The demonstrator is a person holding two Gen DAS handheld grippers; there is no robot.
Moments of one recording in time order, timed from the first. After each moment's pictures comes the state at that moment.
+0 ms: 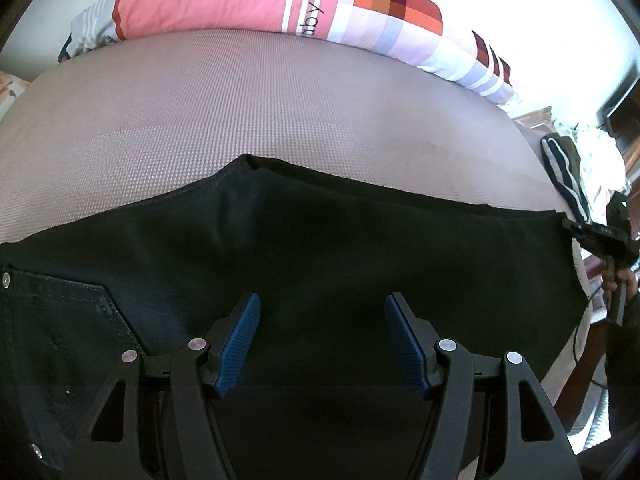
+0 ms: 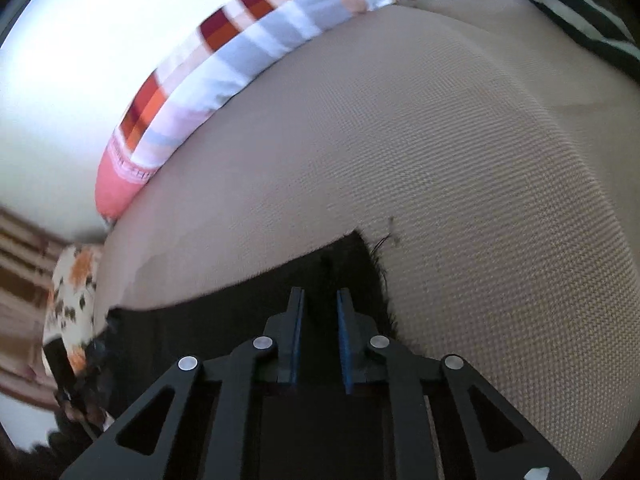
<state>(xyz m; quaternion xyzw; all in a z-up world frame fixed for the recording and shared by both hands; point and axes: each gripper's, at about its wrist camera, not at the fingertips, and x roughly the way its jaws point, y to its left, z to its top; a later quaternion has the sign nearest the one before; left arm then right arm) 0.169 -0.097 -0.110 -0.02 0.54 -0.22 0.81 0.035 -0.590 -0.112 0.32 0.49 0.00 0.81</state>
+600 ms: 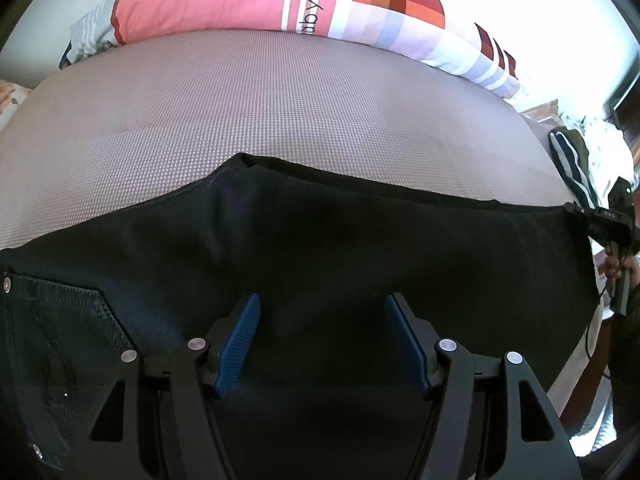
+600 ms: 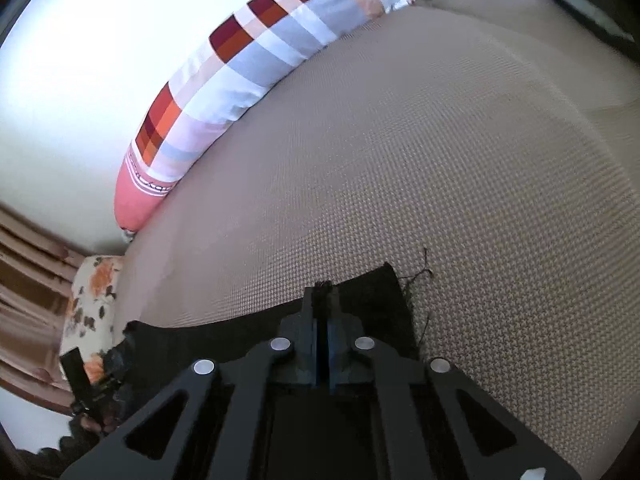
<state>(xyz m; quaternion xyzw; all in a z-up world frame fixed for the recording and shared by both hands) 0.171 -0.104 -0.113 -0.01 0.54 -0.21 0.82 0.058 -0.592 -0.116 0.34 0.46 0.02 0.82</state>
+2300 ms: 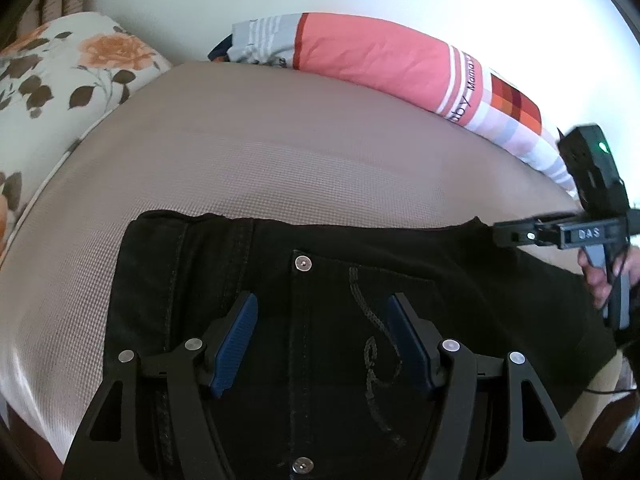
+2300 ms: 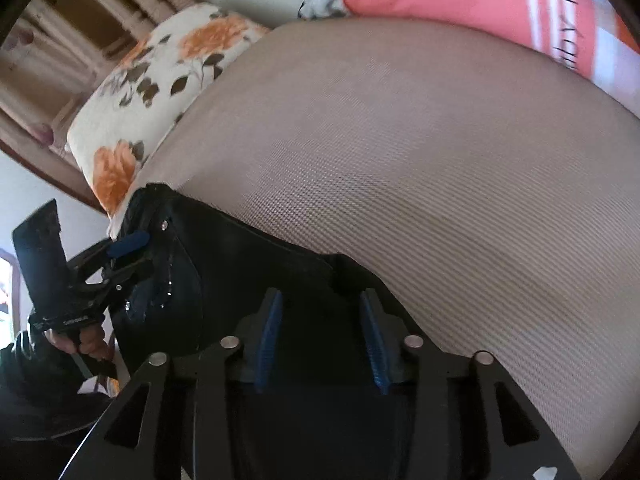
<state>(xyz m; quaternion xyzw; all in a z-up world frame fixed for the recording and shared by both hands) 0.147 0.094 -0.096 -0.07 0.46 -0.09 0.88 0.215 -0.112 -0.113 0.03 0.57 0.35 0.74</state>
